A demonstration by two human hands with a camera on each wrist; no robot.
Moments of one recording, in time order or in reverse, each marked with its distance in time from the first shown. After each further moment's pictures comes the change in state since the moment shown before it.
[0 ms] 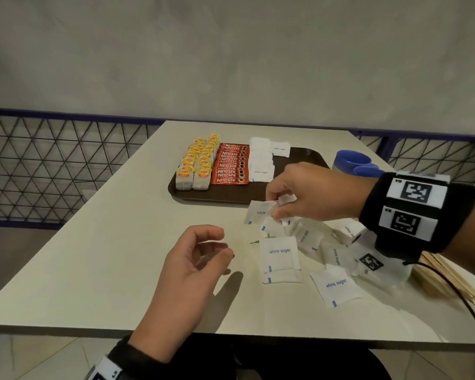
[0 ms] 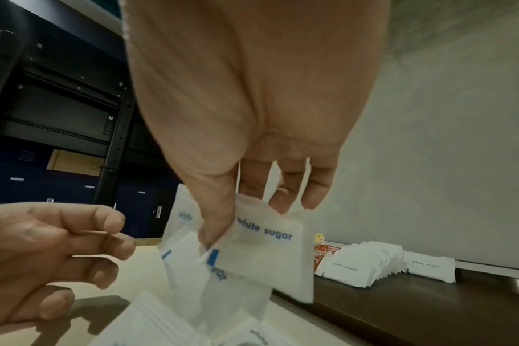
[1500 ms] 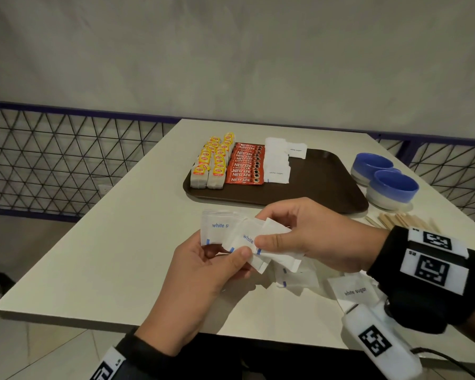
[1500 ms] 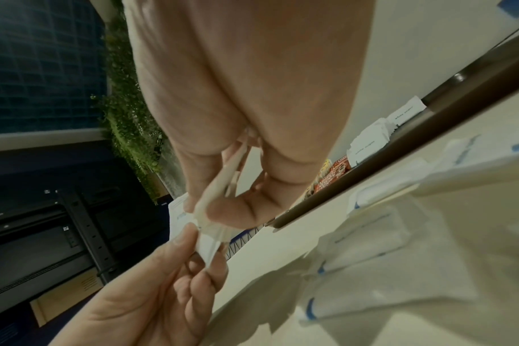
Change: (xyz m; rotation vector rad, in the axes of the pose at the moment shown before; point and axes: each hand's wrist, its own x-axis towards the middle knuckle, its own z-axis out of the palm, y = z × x) left_hand 0.000 0.008 0.001 -0.235 -0.032 -0.031; right_hand -0.014 -0.035 0.051 1.089 -0.038 0.072
